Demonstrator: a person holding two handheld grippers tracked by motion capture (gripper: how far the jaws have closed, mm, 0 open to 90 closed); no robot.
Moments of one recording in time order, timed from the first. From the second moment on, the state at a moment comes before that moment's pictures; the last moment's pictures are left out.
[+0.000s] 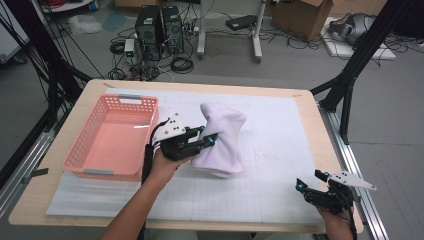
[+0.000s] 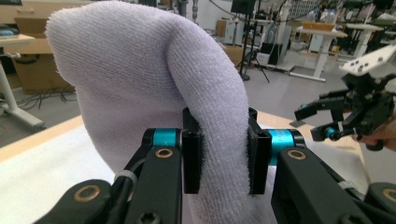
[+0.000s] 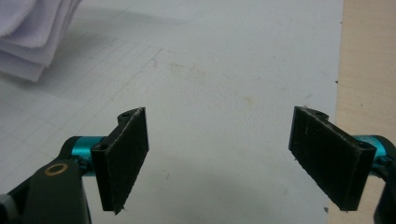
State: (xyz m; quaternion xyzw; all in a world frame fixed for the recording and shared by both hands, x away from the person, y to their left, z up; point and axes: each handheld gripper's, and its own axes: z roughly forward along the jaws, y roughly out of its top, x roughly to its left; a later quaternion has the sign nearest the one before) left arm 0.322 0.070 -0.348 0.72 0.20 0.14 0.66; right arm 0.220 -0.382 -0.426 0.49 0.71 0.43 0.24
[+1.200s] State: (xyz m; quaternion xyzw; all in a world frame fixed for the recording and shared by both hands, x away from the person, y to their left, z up) left arm 0.331 0.204 -0.280 0.67 0.22 0.20 0.68; right arm 0.226 -0.375 -0.426 0.49 0.72 0.43 0.24
